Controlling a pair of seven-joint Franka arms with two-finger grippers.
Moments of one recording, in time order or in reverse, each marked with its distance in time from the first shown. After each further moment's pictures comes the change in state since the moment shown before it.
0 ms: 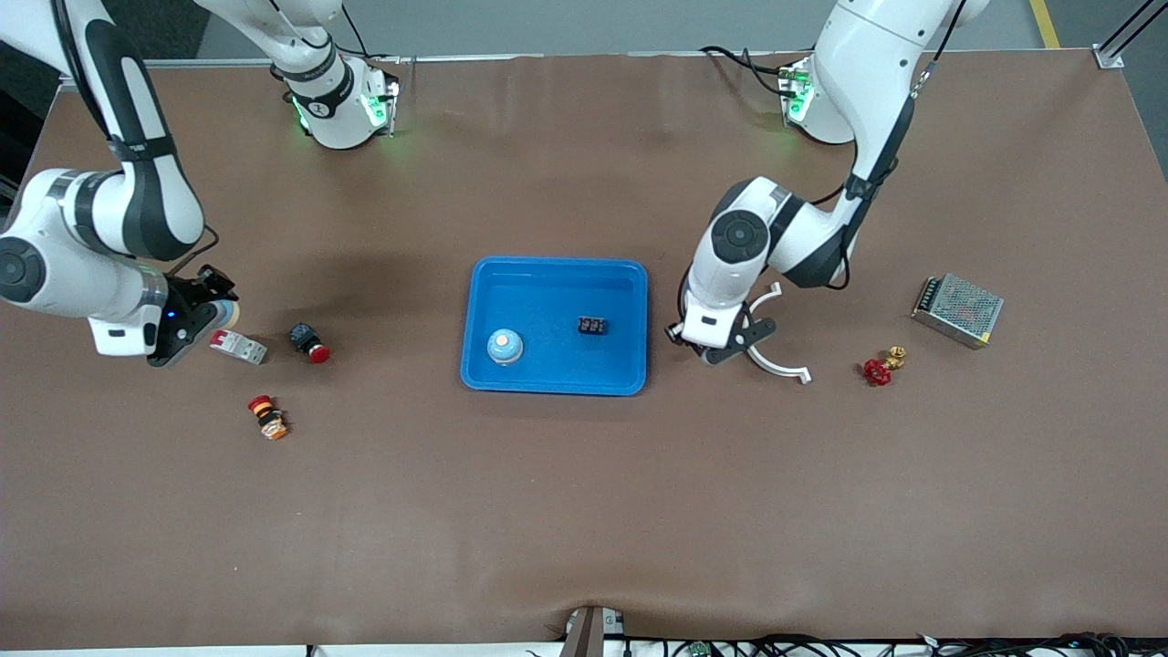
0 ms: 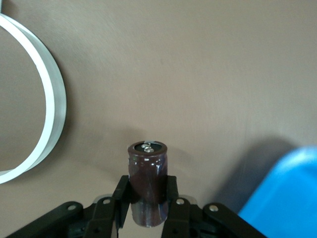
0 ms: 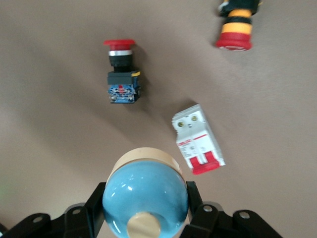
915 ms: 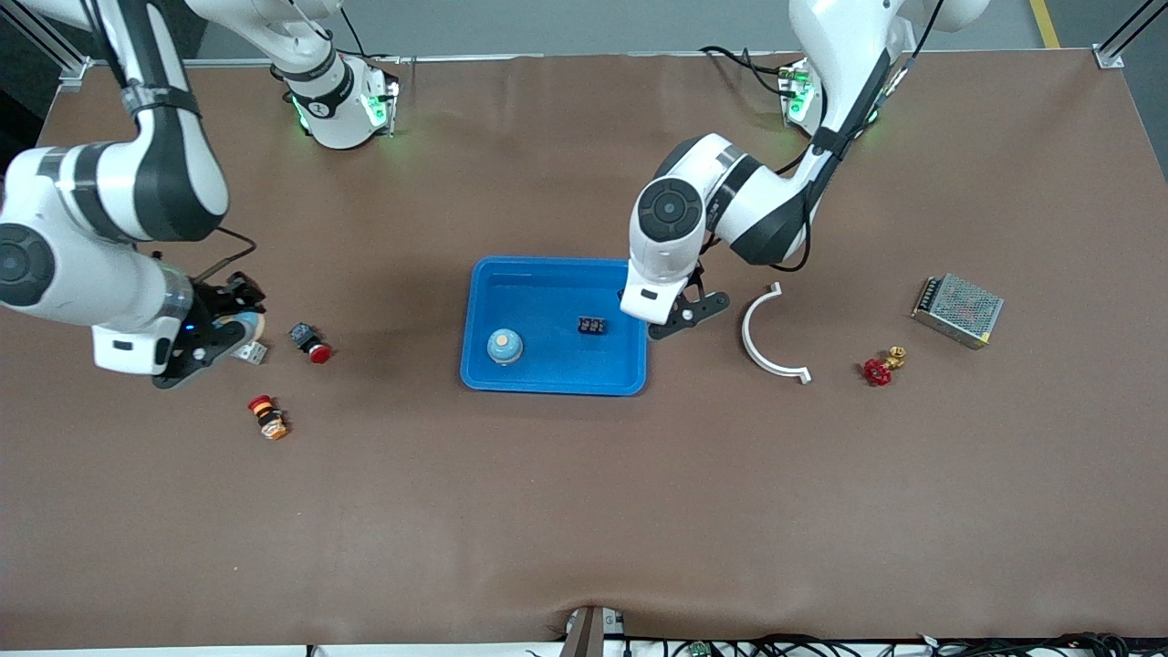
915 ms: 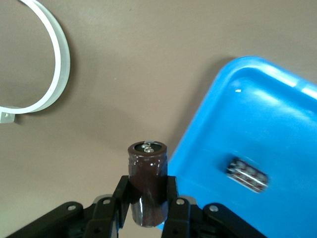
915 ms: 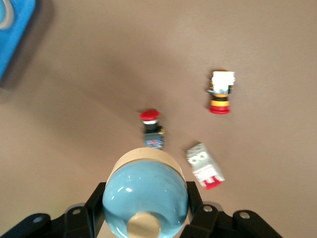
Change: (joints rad) left arm -0.136 -0.071 -0.004 0.152 -0.055 -0.374 0.087; right arm 0.184 0.029 -0.003 0.374 0.023 -0.306 0.252
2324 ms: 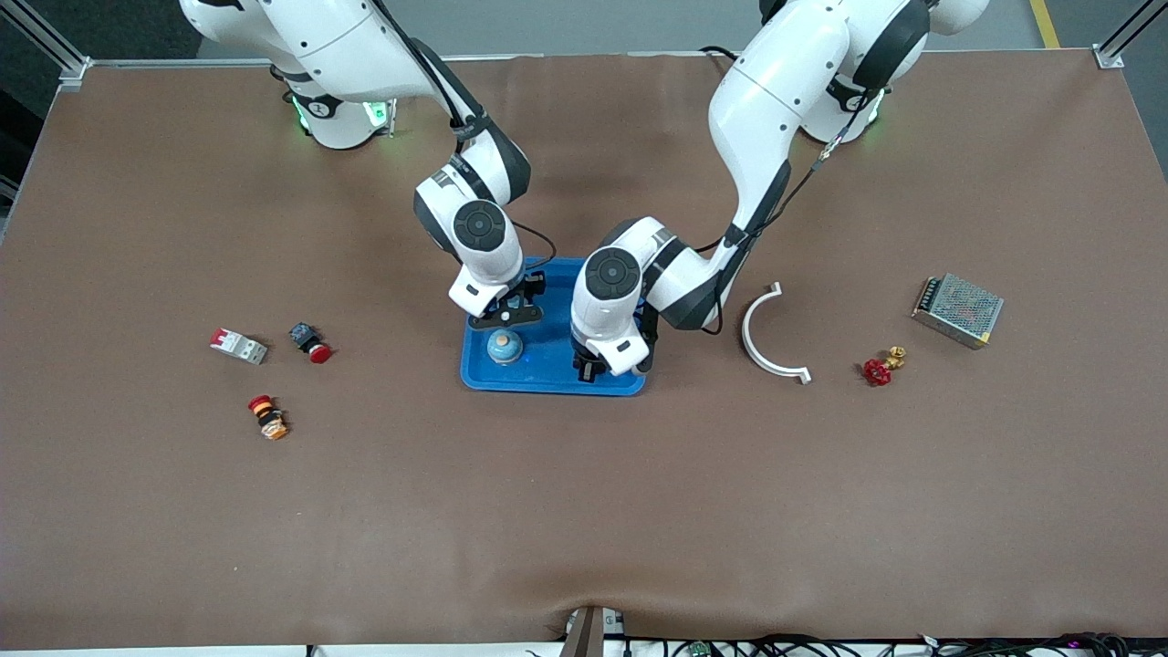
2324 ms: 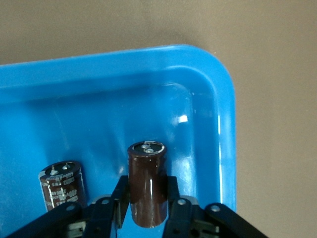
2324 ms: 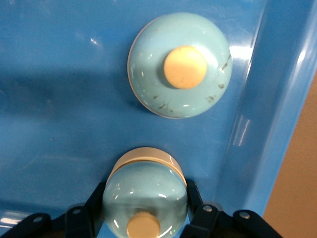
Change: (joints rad) left arm -0.100 0.462 0.033 0.462 -0.037 0.213 -1.013; right arm 0.651 0.309 0.045 -0.248 0.081 0.659 1.189
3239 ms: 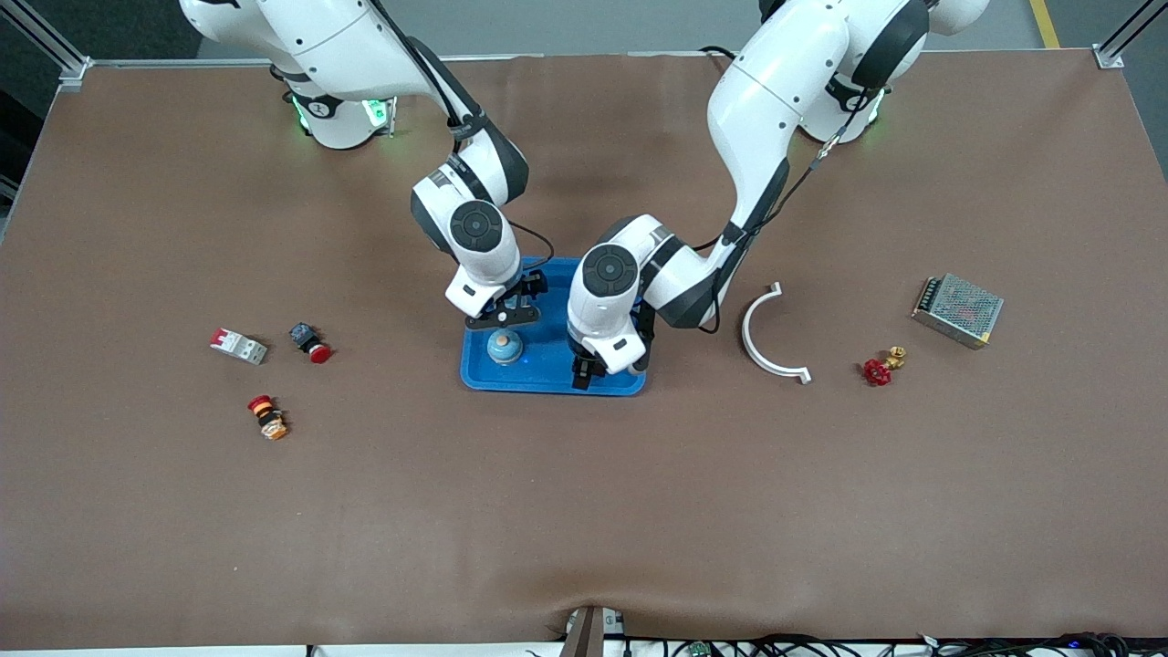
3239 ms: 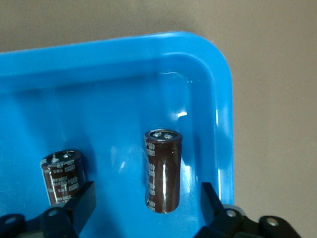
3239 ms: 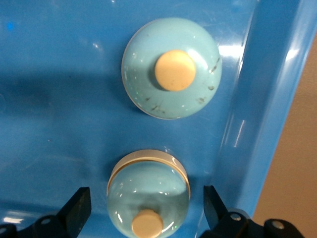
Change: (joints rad) left arm -0.005 -0.001 -0.006 0.008 0.000 0.001 -0.002; right arm -0.005 -0.008 0.000 -0.003 0.001 -0.007 0.000
